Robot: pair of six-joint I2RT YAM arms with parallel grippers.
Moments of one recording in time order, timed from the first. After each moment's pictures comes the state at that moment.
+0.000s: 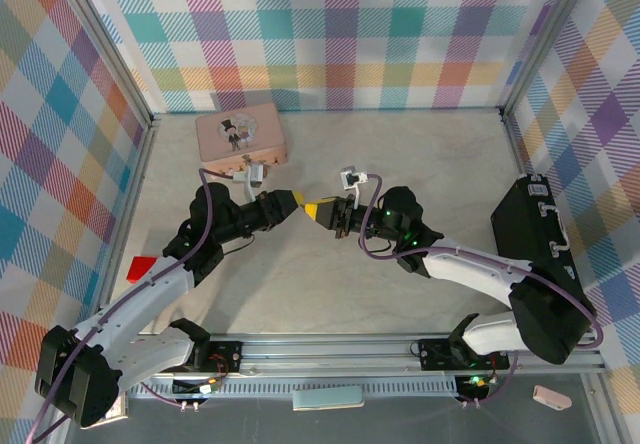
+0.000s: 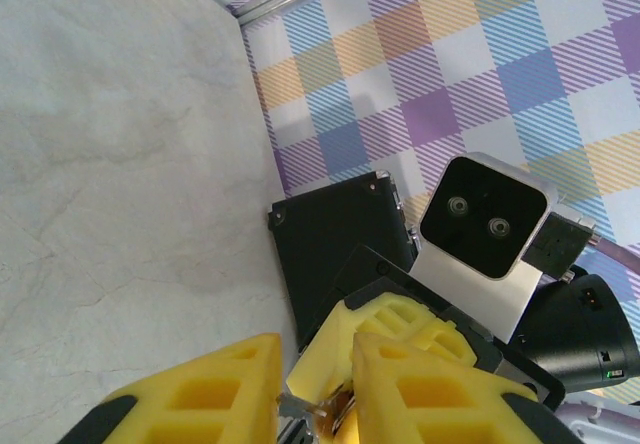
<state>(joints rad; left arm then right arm) -0.50 1.00 0.68 0.16 0.54 -1.04 0.76 1.33 0.68 0.66 -0.53 0.73</state>
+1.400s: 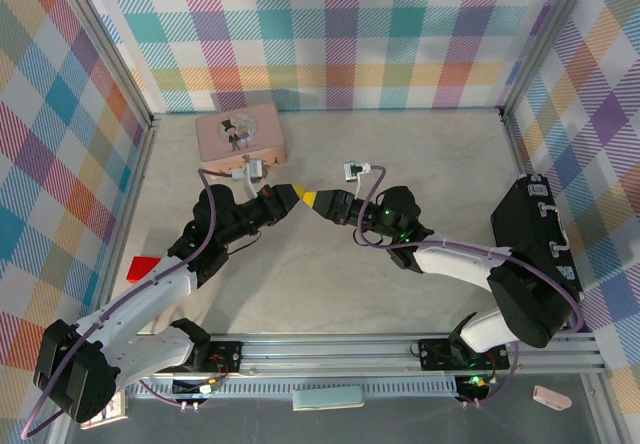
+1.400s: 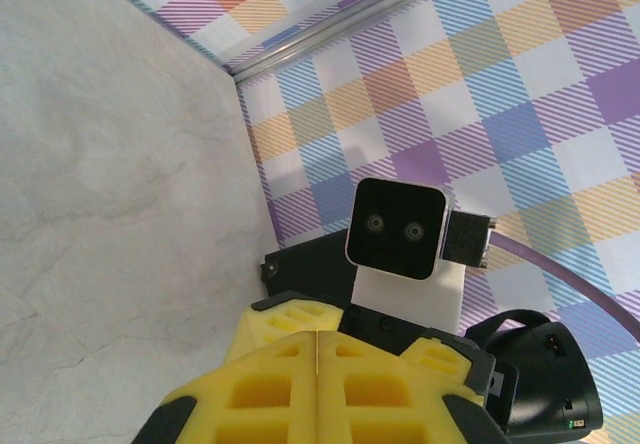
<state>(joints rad) -0.56 1.02 0.68 0.25 0.38 -1.07 0.74 1.44 0.68 0.89 -0.52 1.07</state>
